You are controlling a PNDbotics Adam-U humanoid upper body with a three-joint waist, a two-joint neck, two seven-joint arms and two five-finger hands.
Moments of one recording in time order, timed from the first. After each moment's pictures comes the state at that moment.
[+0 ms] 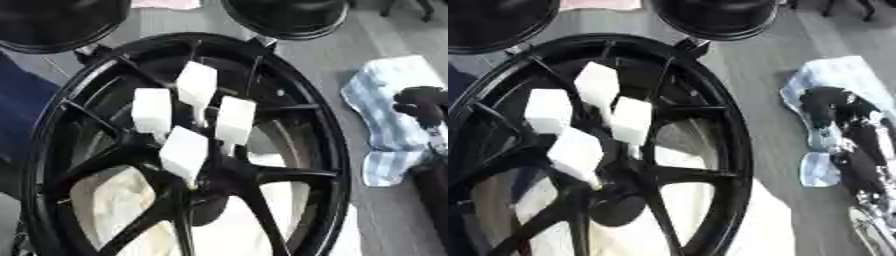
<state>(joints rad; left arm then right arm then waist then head) -0.20 1.09 0.13 -1.99 0.11 -0.42 -0.05 0.00 -0.58 -0.02 -1.98 -0.32 -0.29 -0.26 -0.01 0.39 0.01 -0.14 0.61</state>
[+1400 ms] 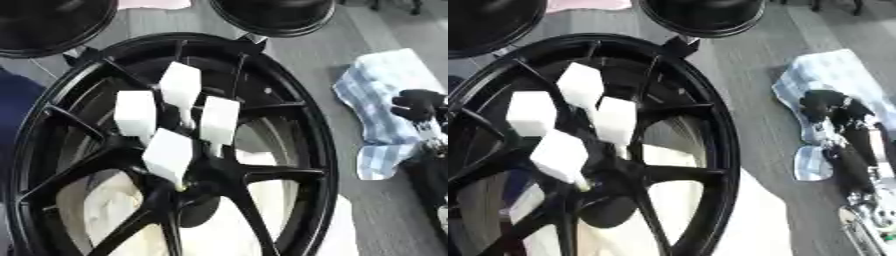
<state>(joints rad) -0.53 1.29 -0.13 -1.99 0.07 -0.35 -0.56 0.00 -0.52 -0.04 -1.98 -0.31 -0.22 -0.31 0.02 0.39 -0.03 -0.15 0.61</state>
